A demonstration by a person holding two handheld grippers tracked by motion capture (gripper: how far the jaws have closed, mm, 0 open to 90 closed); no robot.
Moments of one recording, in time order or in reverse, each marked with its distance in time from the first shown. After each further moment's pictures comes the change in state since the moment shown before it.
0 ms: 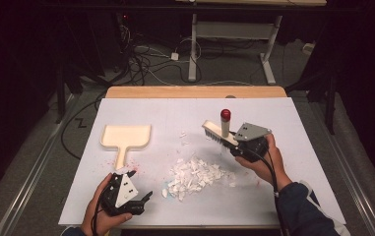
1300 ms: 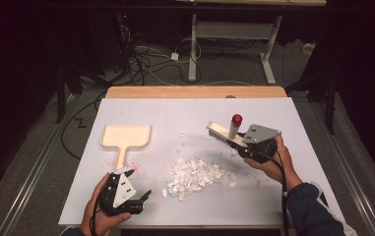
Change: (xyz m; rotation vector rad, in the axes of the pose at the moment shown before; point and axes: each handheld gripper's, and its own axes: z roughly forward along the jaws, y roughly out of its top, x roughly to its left) left arm 0.002 -0.001 -0.003 -0.017 0.018 -0.019; right arm -0.012 -0.012 -0.017 -0.016 0.024 -0.068
